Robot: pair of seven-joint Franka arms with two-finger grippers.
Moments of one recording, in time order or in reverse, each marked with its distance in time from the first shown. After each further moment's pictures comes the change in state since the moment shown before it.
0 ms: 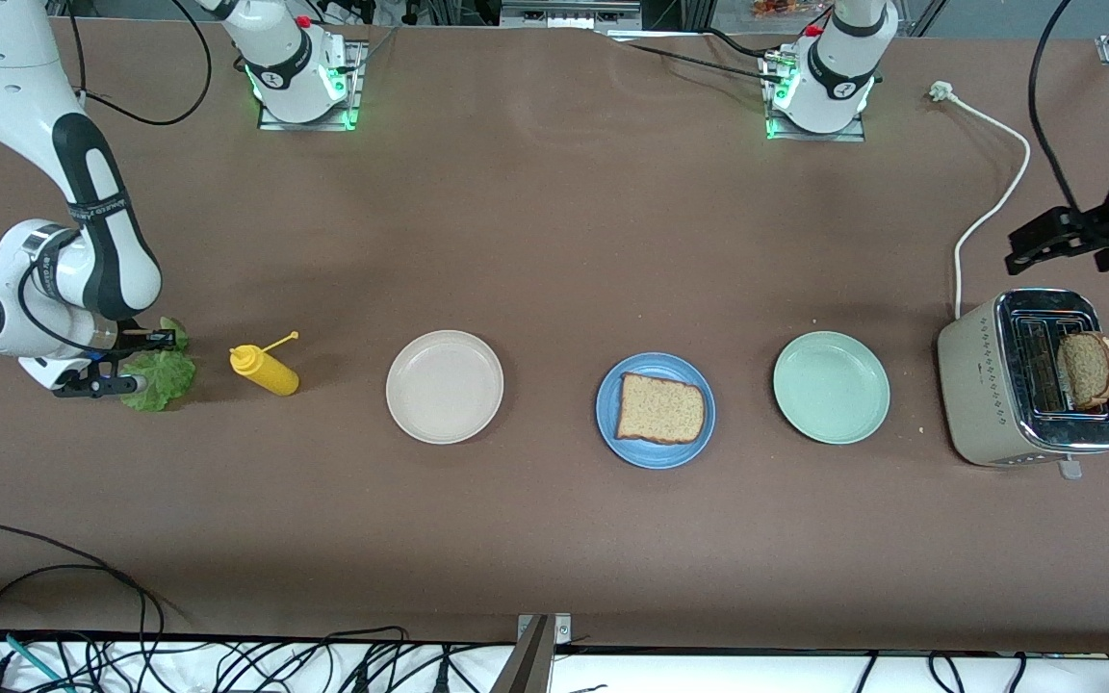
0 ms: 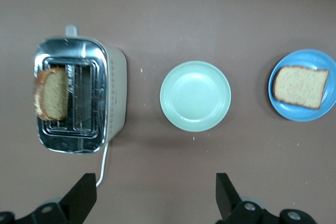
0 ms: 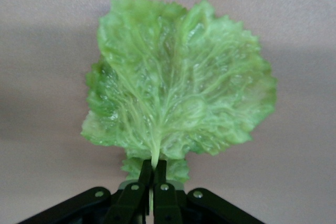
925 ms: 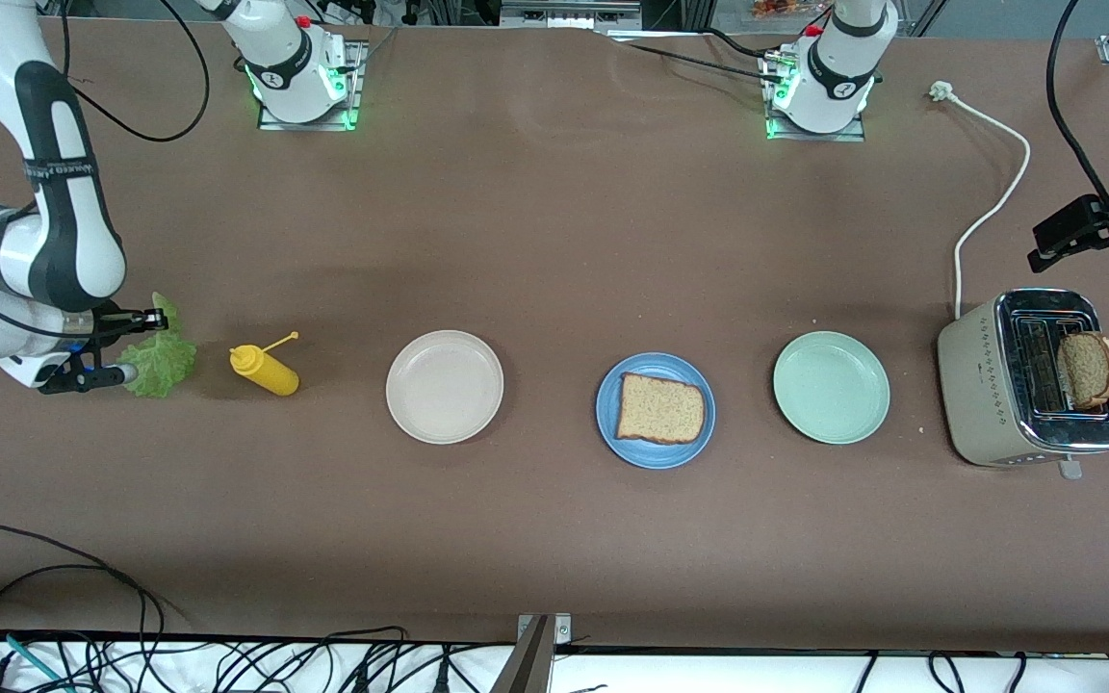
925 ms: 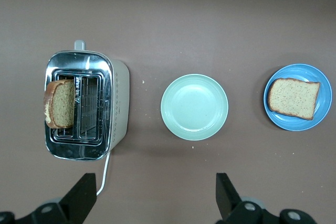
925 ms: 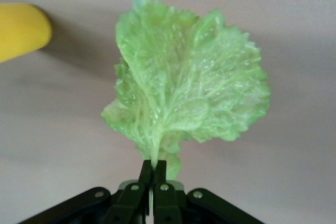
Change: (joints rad) left arm 0.005 0.000 -0.003 0.049 -0.001 -0.001 0.000; right arm 0.023 -0.124 0.033 0.111 0.001 -0.375 -0.008
